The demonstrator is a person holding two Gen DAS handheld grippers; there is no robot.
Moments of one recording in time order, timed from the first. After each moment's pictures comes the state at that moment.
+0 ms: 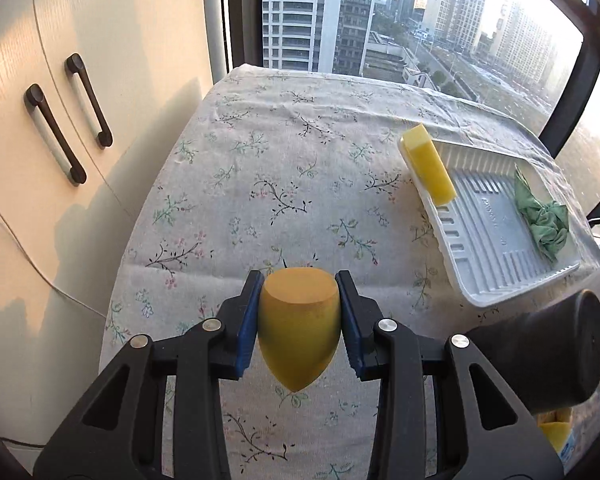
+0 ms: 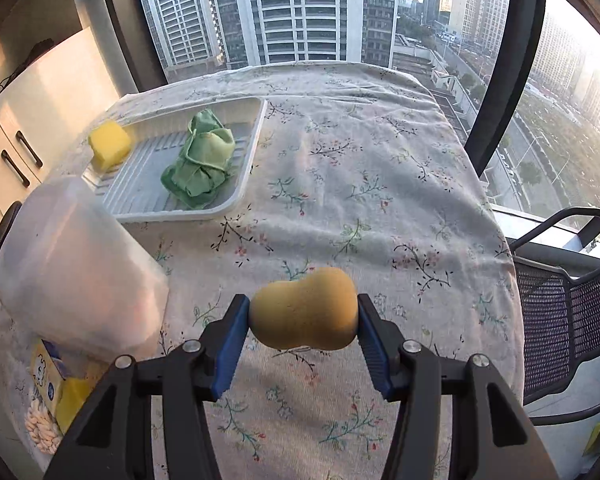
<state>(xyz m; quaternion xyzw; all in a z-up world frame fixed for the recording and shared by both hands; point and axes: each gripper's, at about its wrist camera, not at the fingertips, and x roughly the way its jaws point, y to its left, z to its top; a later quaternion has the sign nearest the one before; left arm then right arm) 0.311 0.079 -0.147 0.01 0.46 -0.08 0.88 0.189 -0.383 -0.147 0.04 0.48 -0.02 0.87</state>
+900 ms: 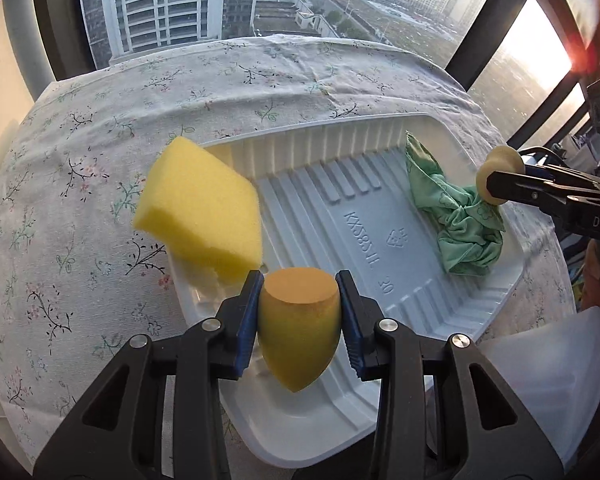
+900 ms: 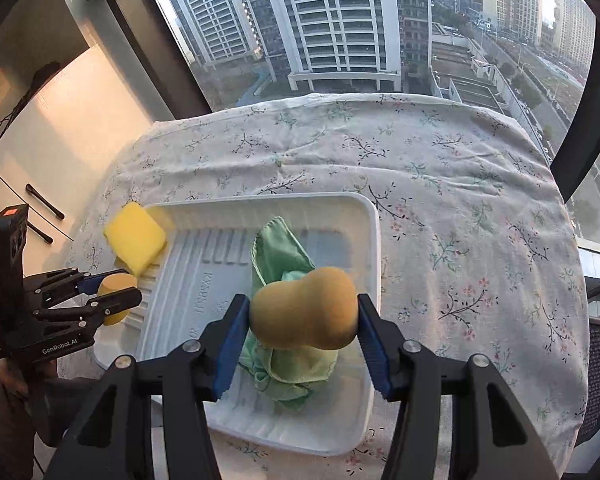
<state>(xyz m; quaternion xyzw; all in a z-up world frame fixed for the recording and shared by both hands) 0.385 -0.073 -0.171 0.05 0.53 -0.27 0.80 0.354 -0.315 -0.133 0.07 0.50 0.07 0.86</state>
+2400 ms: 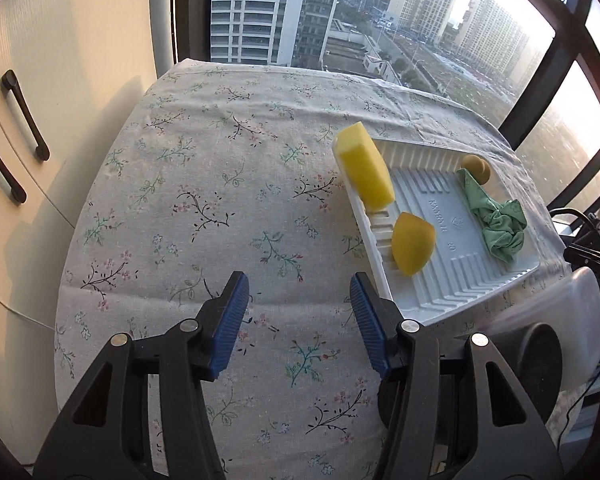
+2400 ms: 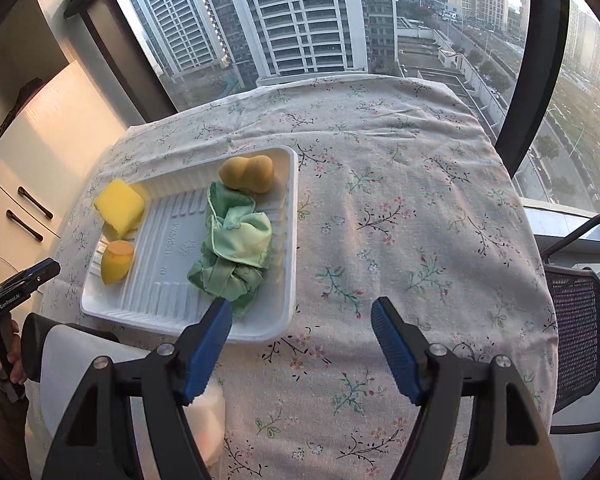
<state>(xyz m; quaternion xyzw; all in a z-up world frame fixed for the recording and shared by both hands) 0.315 0.050 -0.146 -0.01 0.48 -0.15 0.86 0.252 -0.368 -0.127 0.10 0.50 0.00 0.86</state>
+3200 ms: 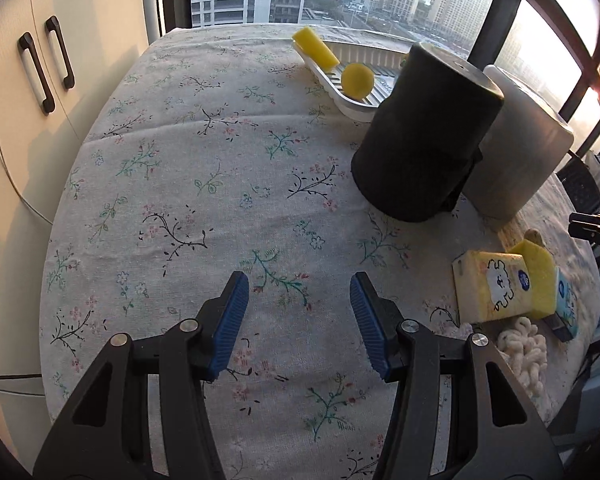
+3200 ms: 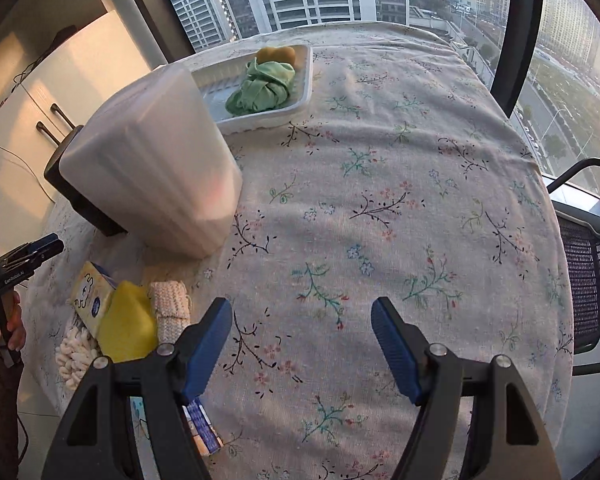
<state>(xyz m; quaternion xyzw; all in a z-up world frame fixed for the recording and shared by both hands) 0.159 0.072 -0.180 0.04 0.49 -0.20 0.85 0.080 -0.325 -0.162 0.08 0.52 0.03 0.85</state>
